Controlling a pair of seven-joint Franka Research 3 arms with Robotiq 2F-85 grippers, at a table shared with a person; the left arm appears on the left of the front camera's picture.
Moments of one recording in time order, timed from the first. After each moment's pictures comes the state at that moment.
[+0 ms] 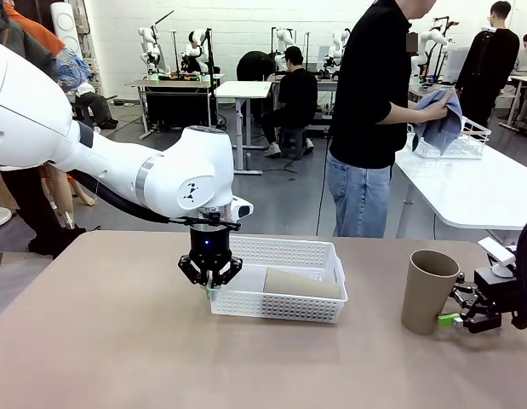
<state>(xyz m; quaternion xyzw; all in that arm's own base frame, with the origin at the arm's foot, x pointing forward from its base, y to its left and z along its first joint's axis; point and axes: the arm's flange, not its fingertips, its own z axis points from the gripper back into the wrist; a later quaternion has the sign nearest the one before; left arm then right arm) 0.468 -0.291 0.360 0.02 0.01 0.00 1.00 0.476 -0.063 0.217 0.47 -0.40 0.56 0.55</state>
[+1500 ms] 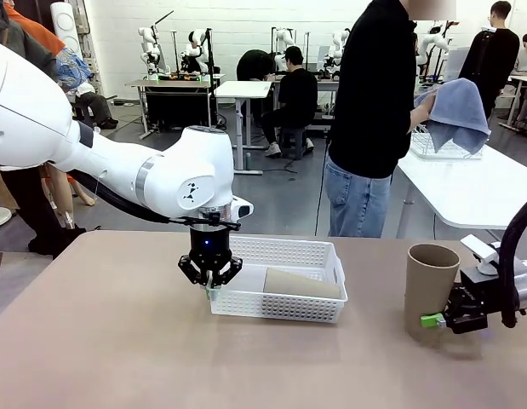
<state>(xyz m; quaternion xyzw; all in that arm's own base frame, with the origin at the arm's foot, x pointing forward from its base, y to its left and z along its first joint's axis) 0.468 -0.291 0.360 0.02 0.01 0.00 1.00 0.445 -0.023 0.250 0.46 -0.37 0.56 0.58</state>
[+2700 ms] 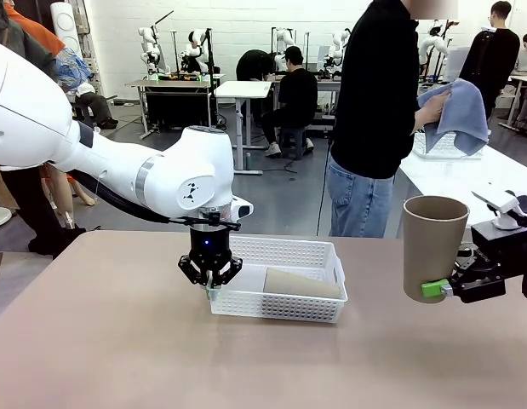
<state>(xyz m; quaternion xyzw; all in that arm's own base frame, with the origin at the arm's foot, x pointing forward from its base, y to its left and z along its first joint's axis) 0.468 -0.291 0.360 0.02 0.01 0.00 1.00 0.379 0.022 0.382 0.43 -0.37 0.57 0.59</state>
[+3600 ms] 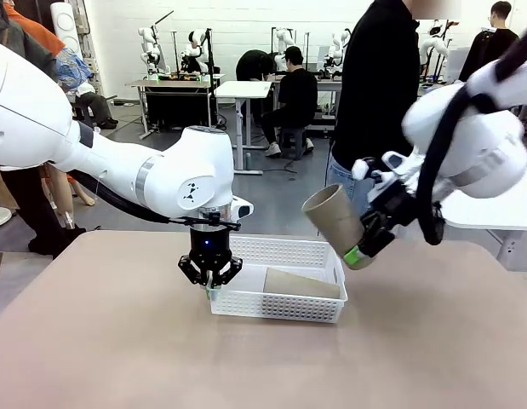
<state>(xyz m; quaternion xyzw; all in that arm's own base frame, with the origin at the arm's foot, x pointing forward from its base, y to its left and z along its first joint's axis) 0.468 -0.292 0.360 0.02 0.01 0.00 1.00 0.494 0.171 0.416 0.25 -0.18 0.60 0.74</state>
